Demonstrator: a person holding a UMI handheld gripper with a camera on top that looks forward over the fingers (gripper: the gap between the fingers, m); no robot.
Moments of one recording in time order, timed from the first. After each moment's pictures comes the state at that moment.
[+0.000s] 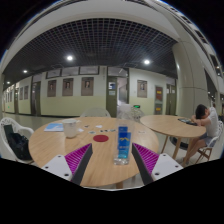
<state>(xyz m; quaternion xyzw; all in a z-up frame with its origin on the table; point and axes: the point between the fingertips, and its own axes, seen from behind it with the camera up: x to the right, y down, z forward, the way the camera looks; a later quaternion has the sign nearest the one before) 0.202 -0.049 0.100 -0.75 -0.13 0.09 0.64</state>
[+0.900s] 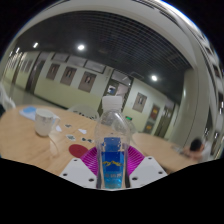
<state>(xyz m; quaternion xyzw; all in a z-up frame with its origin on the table) 0.191 0.134 0.112 -0.70 -0.21 -0.05 0.68</state>
